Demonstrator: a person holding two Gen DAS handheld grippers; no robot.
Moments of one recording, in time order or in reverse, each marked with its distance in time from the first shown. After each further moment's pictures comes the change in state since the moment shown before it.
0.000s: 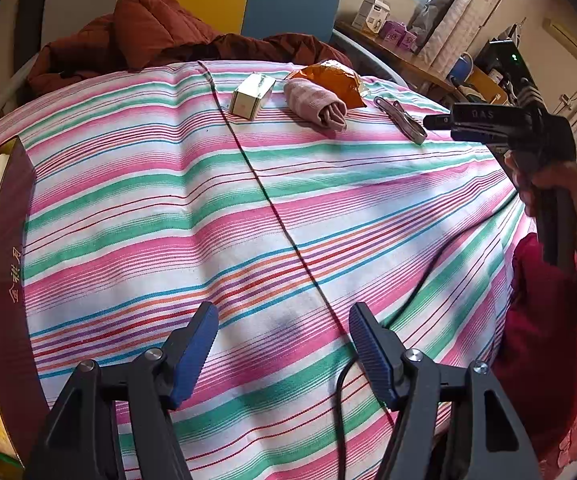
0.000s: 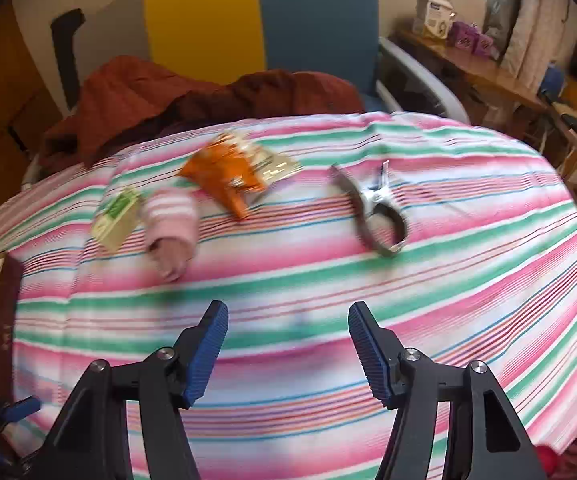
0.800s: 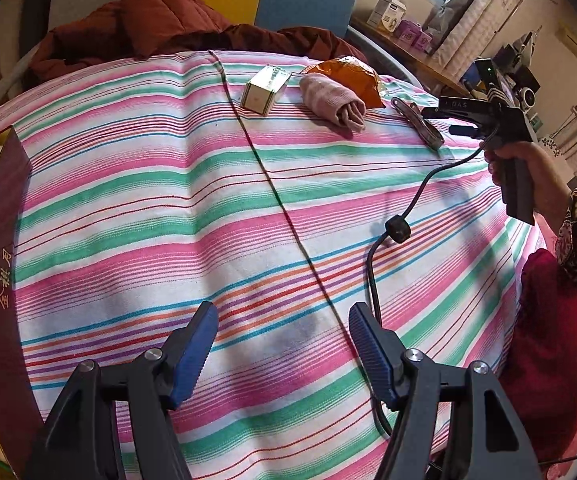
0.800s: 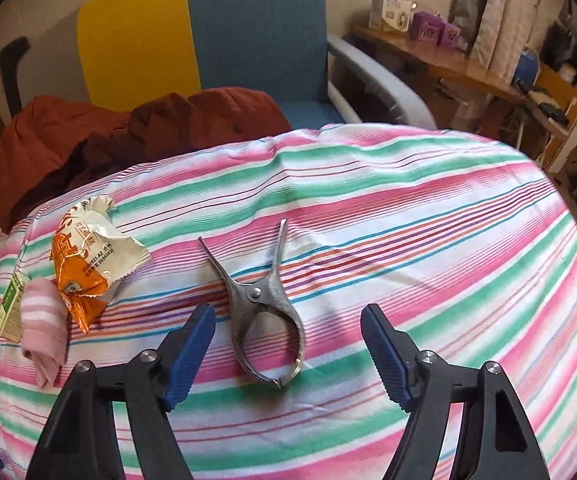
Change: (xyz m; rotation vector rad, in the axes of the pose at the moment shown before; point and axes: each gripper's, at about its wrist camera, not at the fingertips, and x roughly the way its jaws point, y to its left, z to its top) left arm 0.017 0.006 0.013 -0.041 0.021 0.013; right arm 0.078 -0.092 0.064 0.097 -0.027 -0.042
